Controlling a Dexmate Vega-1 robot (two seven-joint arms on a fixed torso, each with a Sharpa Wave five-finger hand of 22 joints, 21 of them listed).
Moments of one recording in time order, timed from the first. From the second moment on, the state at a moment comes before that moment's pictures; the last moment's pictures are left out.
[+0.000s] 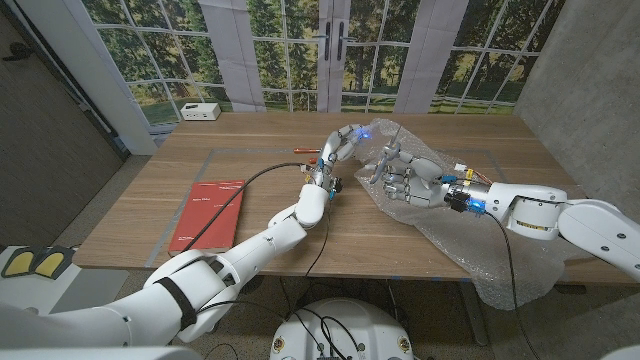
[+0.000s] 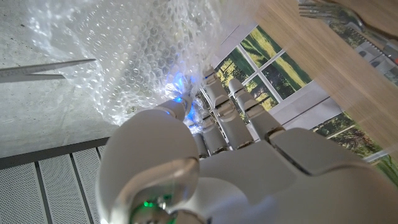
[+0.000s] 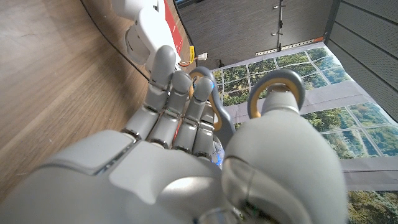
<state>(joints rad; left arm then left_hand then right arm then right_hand) 0.57 0.14 0.77 -0.87 0.11 -0.63 0.54 0.98 0.19 0.59 0.03 0.23 0.70 -0.15 0.37 0.61 0.79 -0.20 0.47 0.71 1.03 -0.17 0.29 0.34 0.50 -0.05 0.24 0.18 -1.30 -1.03 -0.03 -2.20 1.42 -0.43 0.17 0.77 -0.10 0.07 -0.07 0.23 0.67 0.07 0.19 0.38 0.74 -0.11 1.19 1.00 0.77 -0.08 1.23 1.23 0.73 -0.07 1.52 0.20</state>
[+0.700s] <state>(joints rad) 0.58 0.14 0.77 -0.92 0.13 -0.61 0.55 0.98 0.19 0.60 0.03 0.22 0.71 -0.15 0.36 0.59 0.79 -0.21 0.46 0.71 1.03 -0.16 0.28 0.34 0.50 -0.05 0.24 0.18 -1.30 -1.05 -0.04 -2.19 1.41 -0.44 0.25 0.77 -0.10 0.07 -0.07 0.24 0.67 0.07 0.19 0.35 0.74 -0.11 1.19 1.00 0.77 -0.08 1.24 1.23 0.73 -0.07 1.52 0.20</state>
